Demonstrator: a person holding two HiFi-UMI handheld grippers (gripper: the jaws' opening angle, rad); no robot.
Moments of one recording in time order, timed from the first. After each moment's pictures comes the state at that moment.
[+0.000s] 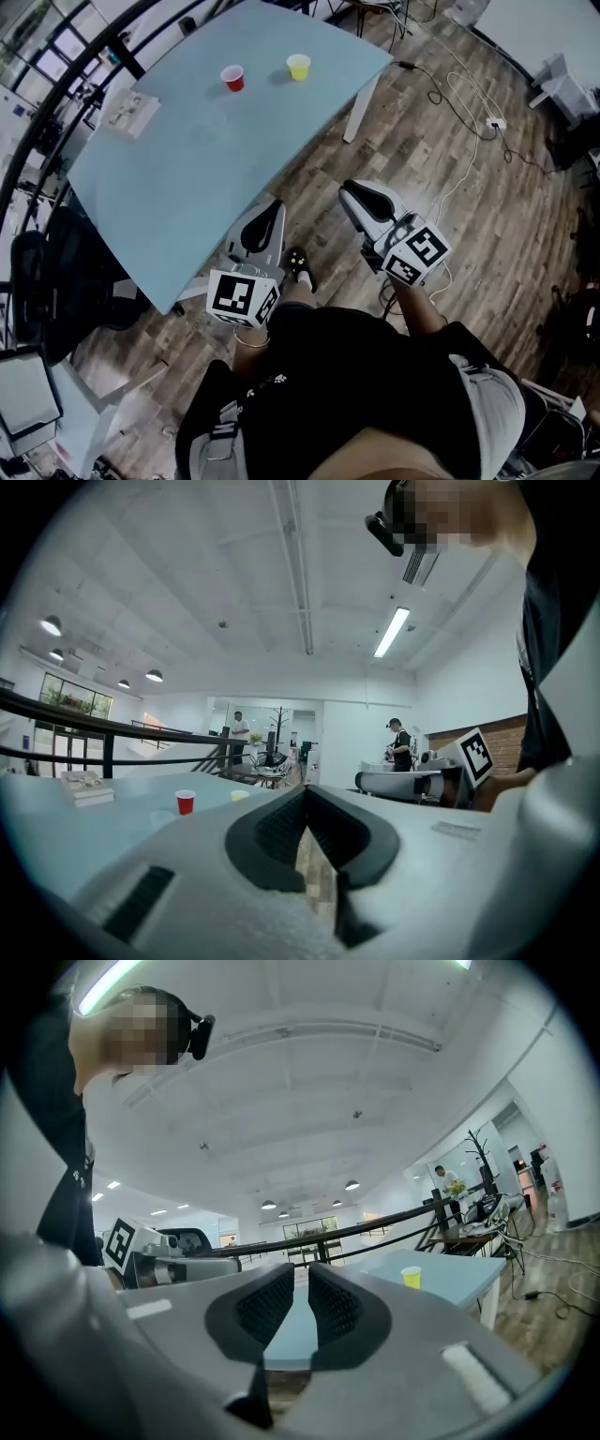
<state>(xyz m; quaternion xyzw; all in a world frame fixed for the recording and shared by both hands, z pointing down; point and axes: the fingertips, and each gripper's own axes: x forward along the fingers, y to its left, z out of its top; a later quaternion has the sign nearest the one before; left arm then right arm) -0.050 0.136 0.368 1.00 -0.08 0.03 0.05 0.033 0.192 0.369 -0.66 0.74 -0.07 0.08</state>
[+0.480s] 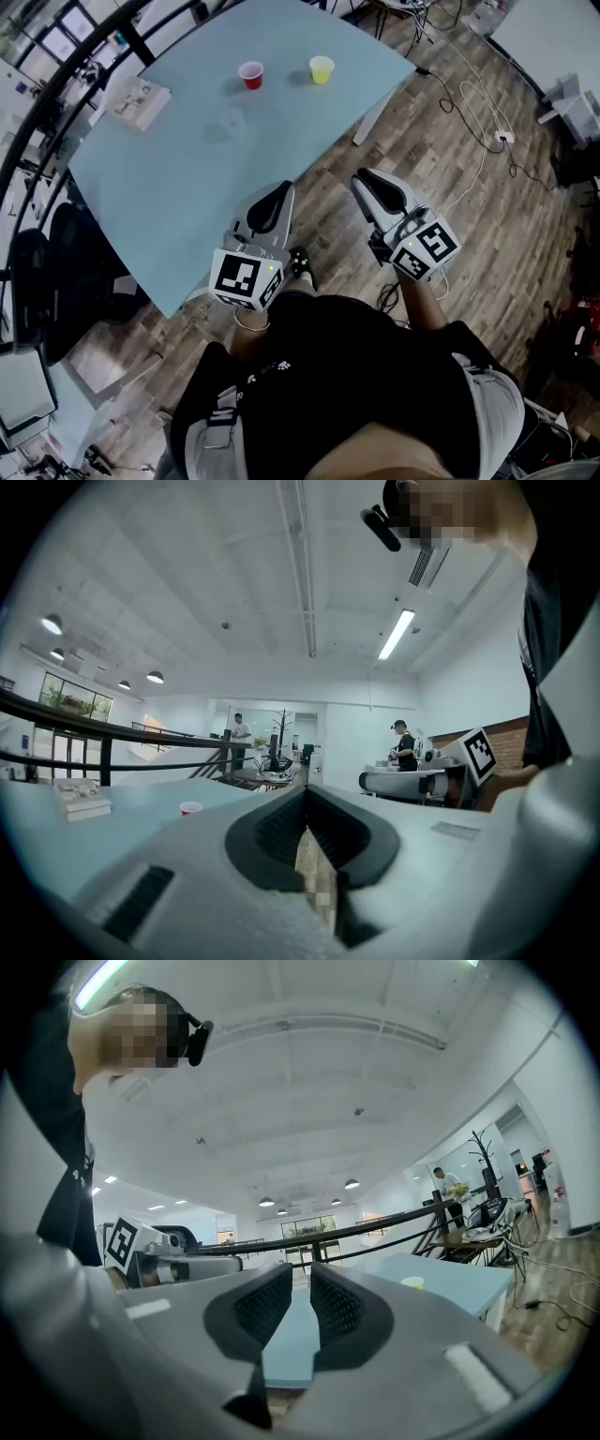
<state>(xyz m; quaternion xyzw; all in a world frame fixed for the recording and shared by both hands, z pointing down) -0.021 0.061 0.359 1.00 -0.08 0.02 0.05 0.062 0.122 0.359 -0.67 0.74 -0.06 0.07</state>
